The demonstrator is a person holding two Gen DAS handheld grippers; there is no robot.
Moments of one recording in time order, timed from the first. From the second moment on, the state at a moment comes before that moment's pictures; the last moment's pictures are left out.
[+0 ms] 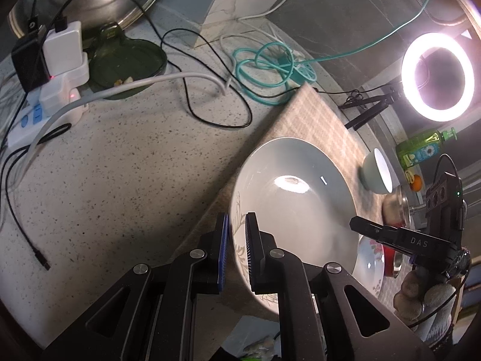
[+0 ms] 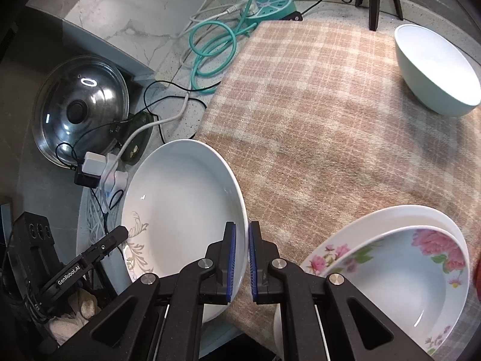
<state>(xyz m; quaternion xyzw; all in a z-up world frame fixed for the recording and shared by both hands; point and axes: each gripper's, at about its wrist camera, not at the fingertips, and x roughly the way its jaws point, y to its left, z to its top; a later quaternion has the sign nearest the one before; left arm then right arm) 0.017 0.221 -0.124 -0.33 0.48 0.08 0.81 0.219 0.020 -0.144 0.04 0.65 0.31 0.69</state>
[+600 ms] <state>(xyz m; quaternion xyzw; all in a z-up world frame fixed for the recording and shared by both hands) 0.041 0.178 -0.103 -0.31 0.48 0.02 0.82 0.213 -0.047 -0.116 0.09 0.63 0.28 0.72</state>
